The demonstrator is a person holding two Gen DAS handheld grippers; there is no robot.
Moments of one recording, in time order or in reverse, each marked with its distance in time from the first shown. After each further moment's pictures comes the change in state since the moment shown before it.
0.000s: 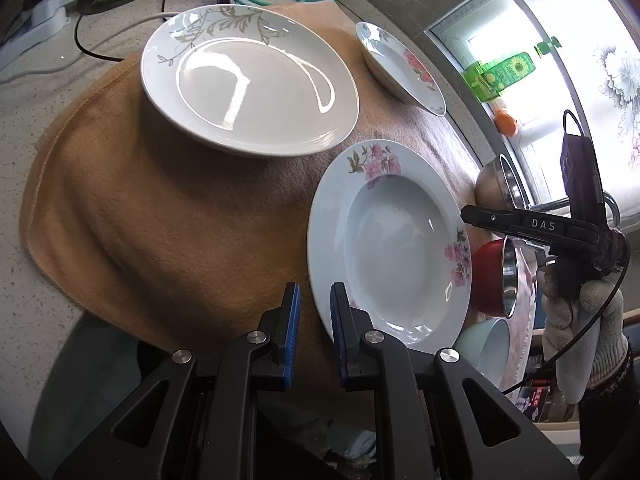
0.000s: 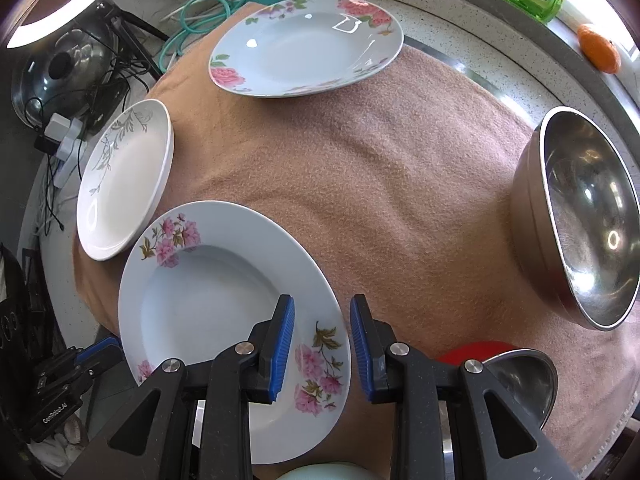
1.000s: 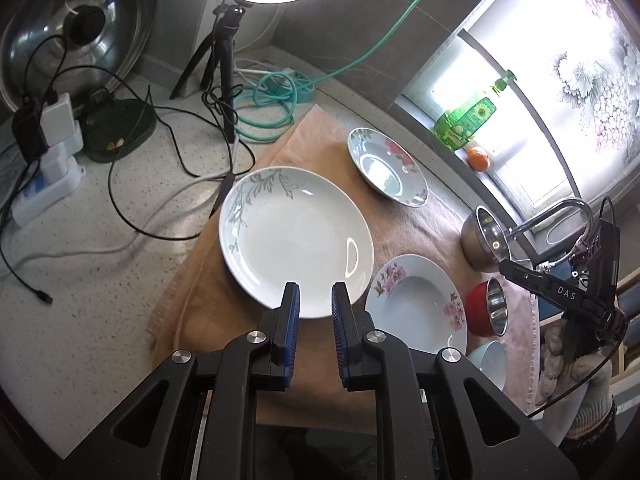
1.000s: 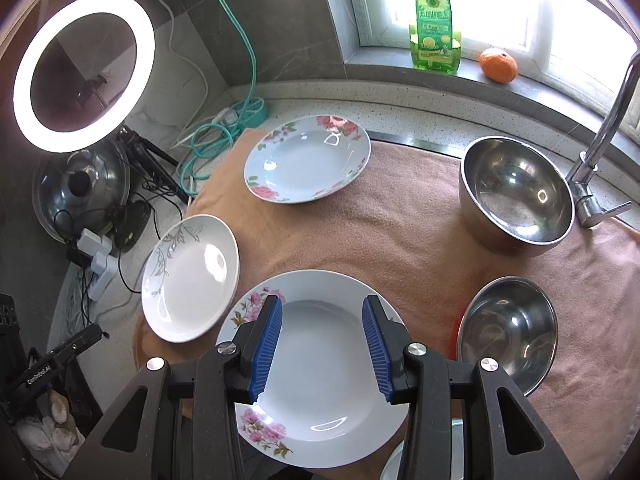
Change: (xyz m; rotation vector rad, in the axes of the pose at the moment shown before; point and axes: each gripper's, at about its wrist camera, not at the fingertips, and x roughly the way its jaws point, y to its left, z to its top) left arm -0.103 0.039 0.085 0.223 -0.161 -0.016; right arm -0.093 0.048 -0.049 0.283 -0.394 -0.007
